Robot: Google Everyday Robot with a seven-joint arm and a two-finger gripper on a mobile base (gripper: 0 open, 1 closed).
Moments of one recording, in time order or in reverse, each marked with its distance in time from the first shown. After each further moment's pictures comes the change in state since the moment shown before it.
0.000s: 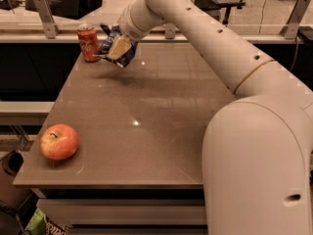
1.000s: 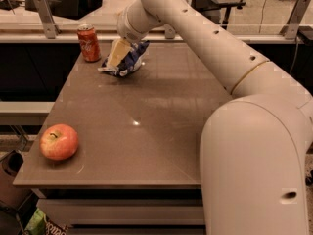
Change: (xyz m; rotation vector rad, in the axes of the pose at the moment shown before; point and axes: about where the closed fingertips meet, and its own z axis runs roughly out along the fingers) arm -0.001 0.005 0.009 -0.014 -0.001 0.000
